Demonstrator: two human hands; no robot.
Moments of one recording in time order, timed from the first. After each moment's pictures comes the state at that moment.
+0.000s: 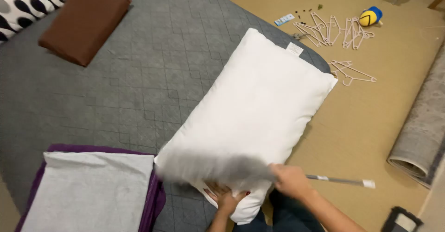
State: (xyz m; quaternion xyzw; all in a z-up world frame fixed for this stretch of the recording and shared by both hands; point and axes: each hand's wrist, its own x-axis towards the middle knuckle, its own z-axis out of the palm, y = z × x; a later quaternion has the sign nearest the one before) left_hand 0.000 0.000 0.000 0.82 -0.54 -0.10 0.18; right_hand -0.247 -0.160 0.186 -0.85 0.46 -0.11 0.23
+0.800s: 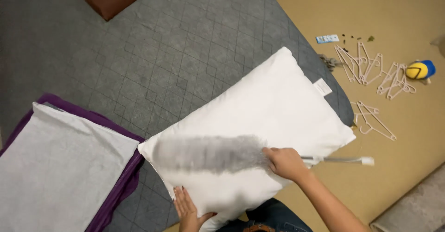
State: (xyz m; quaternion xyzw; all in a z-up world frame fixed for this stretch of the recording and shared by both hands) left_hand -0.019 -0.006 0.063 0.89 -0.36 -0.22 0.19; right_hand -0.204 -0.392 0.230 -0.92 0.30 0.04 0.24
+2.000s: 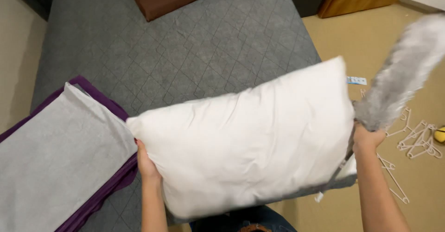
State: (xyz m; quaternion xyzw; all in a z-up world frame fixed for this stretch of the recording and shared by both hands) left_hand 0.145 -0.133 0.230 0.56 0.11 -0.13 0.81; right_hand -0.235 -0.714 0.181 -0.56 0.57 -0.46 0.39
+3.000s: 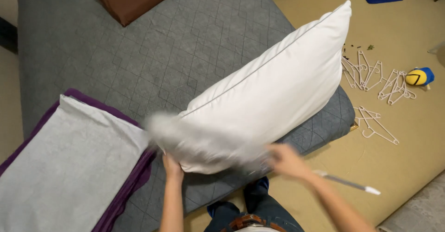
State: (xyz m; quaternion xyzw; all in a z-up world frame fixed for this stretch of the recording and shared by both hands) left_hand 0.110 -0.083 0.180 0.55 0.03 -0.27 0.79; right_hand -0.187 -0.336 0.317 -0.84 0.28 0.11 0.45
